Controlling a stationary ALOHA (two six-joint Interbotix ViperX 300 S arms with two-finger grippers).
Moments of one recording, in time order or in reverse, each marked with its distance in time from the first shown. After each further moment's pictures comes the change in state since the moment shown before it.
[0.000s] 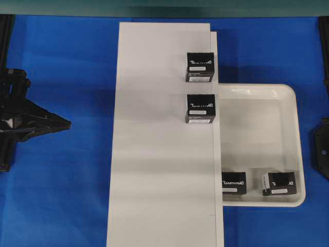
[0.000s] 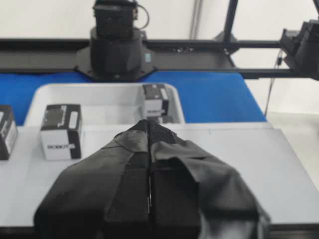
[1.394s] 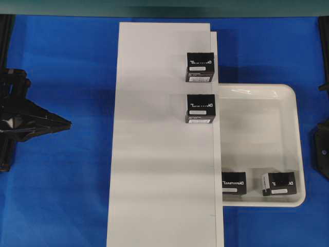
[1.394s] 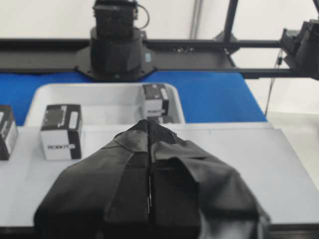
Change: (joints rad) left arm -0.002 0.002 -0.002 0.000 0.000 0.005; right arm 0.012 -0.002 0.032 0.006 -0.002 0.003
